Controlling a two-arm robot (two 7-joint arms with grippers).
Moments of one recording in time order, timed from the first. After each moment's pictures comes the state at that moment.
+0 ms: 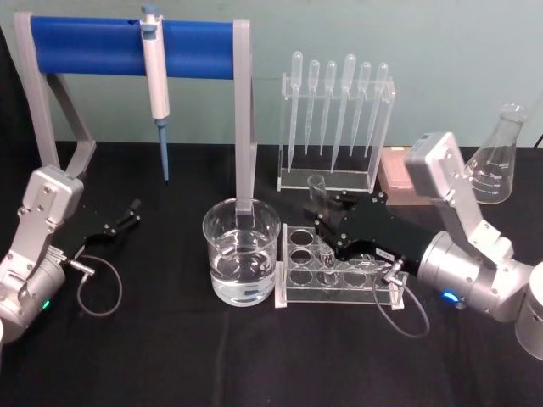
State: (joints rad) left arm -0.20 0.60 0.45 -1.41 -0.25 -0.12 0.03; right arm 0.23 0.50 -0.43 -1.69 0.30 0.13 0.45
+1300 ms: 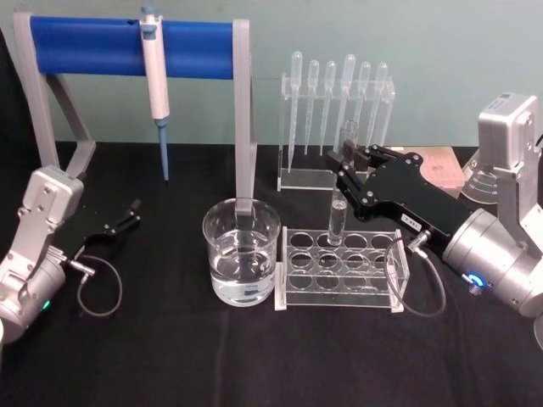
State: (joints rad) left arm -0.20 0.60 0.45 -1.41 -0.25 -0.12 0.03; right arm 0.13 0.48 -0.31 -1.83 0.39 0.09 0.37
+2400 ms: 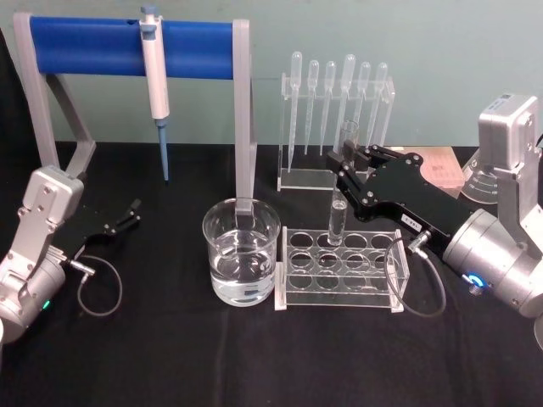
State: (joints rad) left arm -0.20 0.60 0.45 -1.41 -0.25 -0.12 0.03; right arm 0.13 0.48 -0.31 -1.83 0.39 0.09 0.37
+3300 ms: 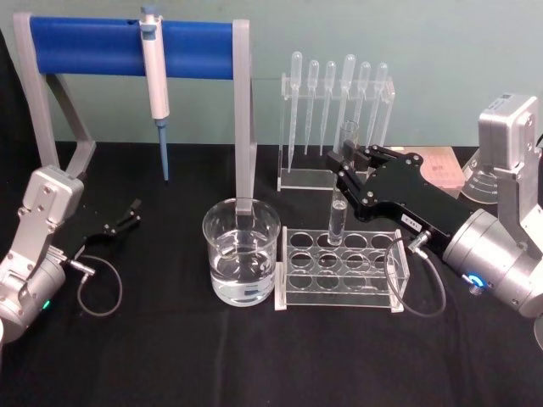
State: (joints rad) left arm -0.20 0.60 0.45 -1.41 -0.25 -0.12 0.03; right arm 0.13 0.48 -0.31 -1.83 0.39 0.09 0.37
